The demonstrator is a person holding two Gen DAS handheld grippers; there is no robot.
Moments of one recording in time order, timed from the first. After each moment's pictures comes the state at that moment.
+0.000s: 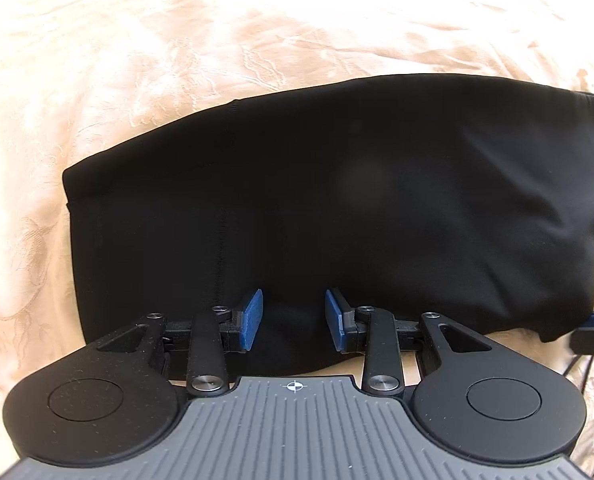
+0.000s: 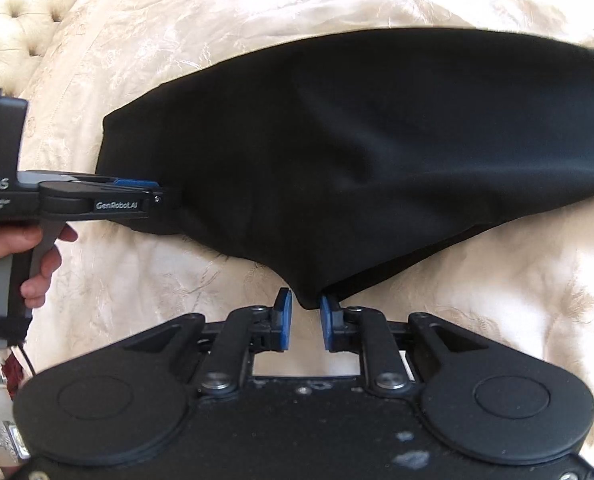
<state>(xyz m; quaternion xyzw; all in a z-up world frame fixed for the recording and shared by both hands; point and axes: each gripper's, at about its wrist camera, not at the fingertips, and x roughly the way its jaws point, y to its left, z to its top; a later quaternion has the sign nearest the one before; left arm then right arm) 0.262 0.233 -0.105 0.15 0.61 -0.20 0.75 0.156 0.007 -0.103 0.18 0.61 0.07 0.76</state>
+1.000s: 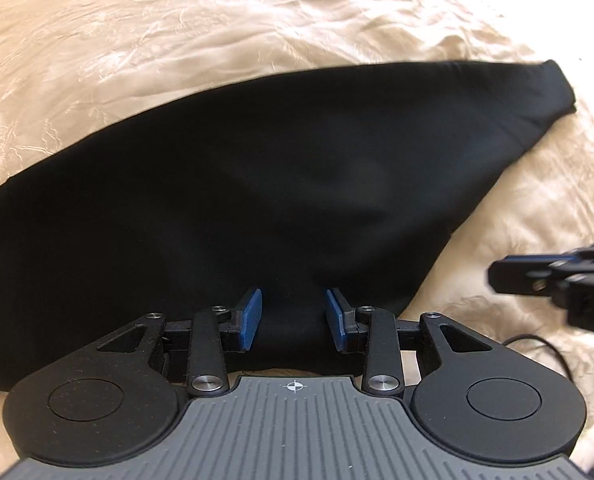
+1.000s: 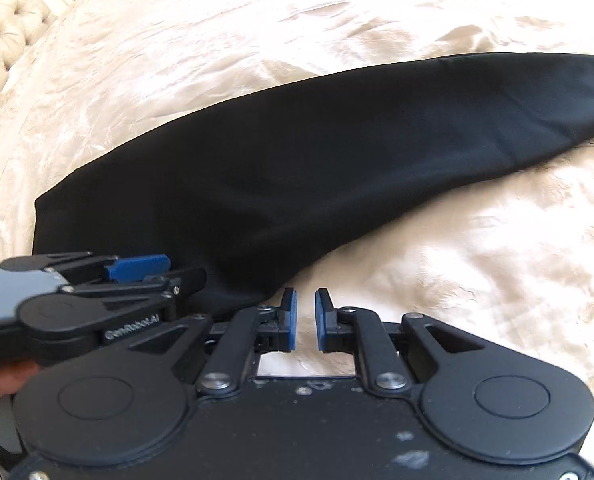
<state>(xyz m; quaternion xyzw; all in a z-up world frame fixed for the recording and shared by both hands) 0.193 0.106 -0.110 0.16 0.56 -0.29 0.76 0.123 -0.066 -0.091 0.21 0.56 -0.09 0.79</state>
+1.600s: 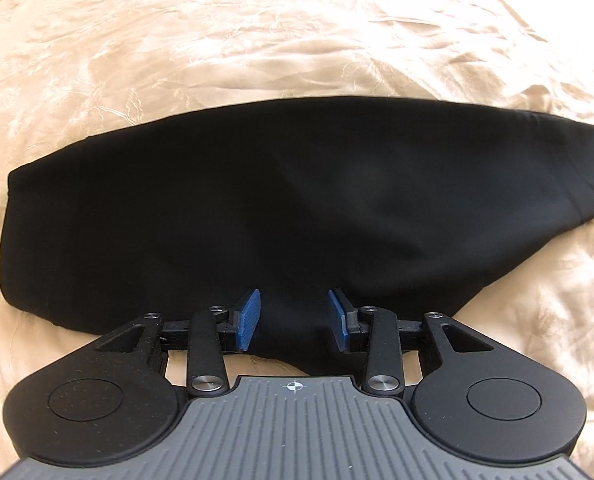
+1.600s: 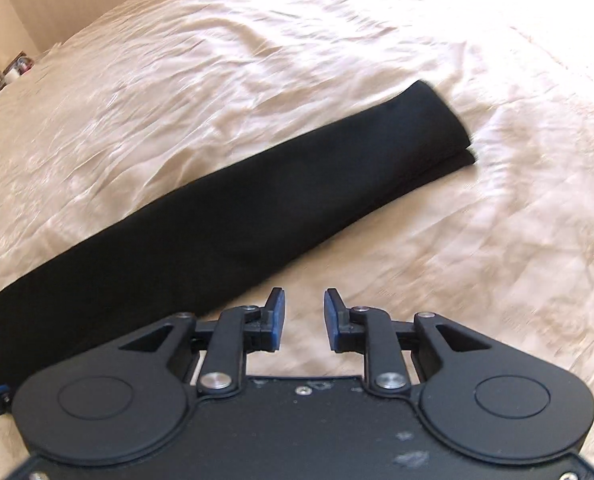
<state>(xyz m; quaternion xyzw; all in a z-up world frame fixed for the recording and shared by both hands) 0.184 0.091 -0.085 0.11 0.57 -0.13 0.80 0.071 -0.316 -0.069 0.21 0.49 -0.23 0.81</state>
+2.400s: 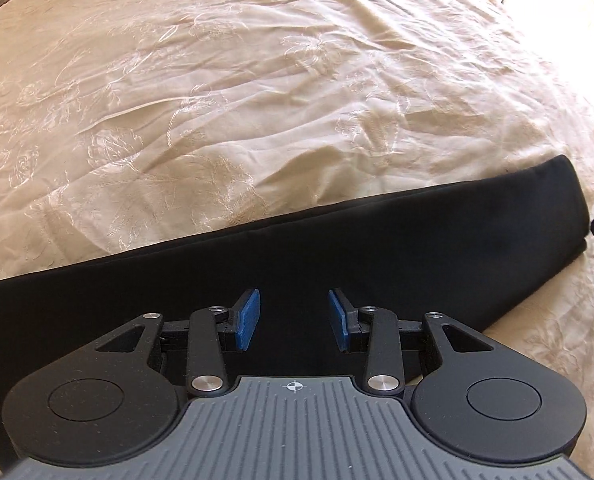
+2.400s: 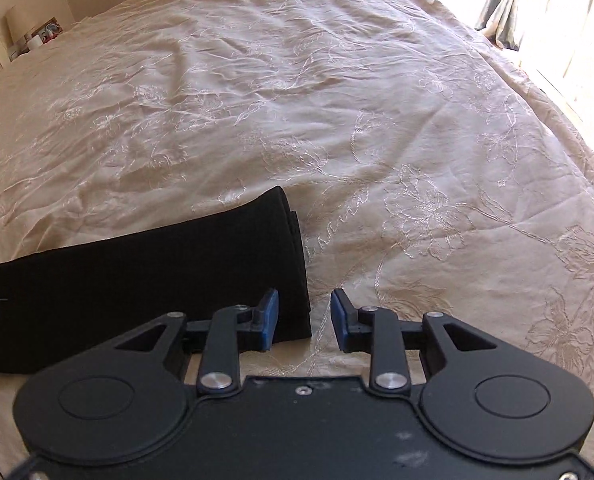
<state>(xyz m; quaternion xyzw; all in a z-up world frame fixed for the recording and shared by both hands) 0.198 -0.176 -0.111 0.13 0.55 -0.20 0.80 0.104 -0.517 -0.101 0.13 0.50 -0.14 0.85</state>
